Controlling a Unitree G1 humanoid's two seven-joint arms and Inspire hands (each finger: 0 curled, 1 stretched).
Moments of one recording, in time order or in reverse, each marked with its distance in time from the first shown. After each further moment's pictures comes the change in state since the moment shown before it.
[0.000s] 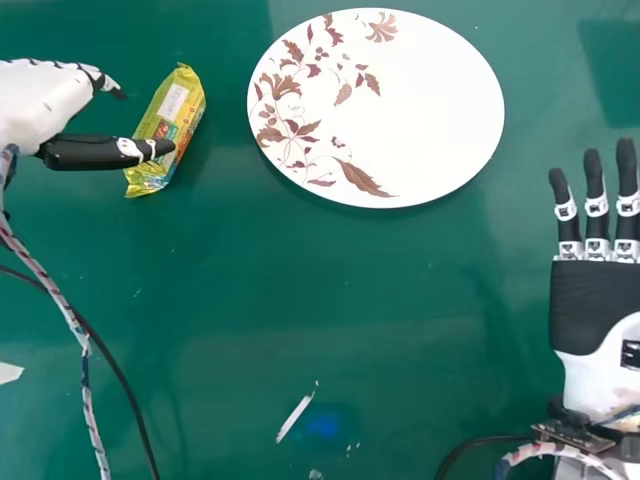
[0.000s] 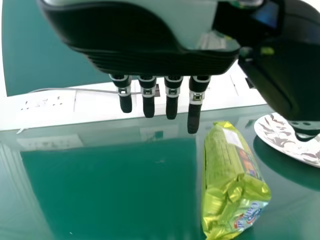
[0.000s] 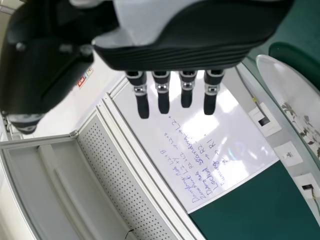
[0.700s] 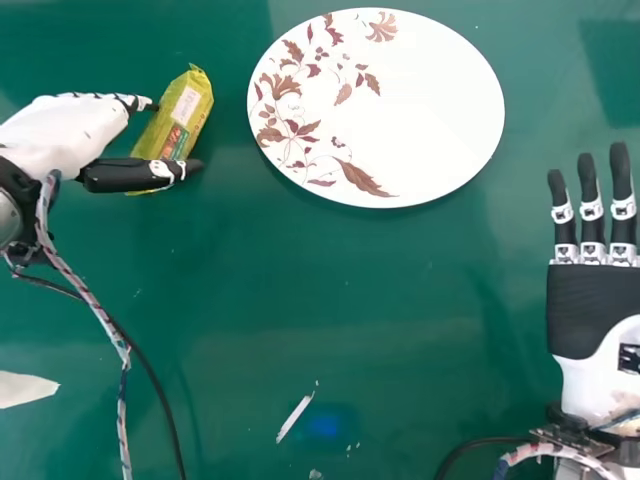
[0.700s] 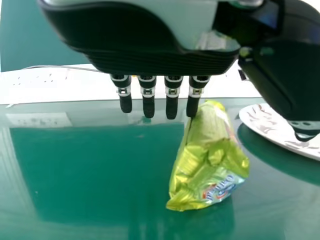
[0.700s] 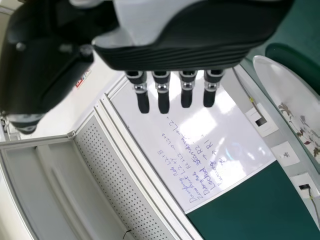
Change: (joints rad) left arm 0.030 -0.111 -0.053 -0.010 0.040 0.031 0.016; right arm 0.018 -0.006 0.008 -0.016 0.011 0.013 0.006
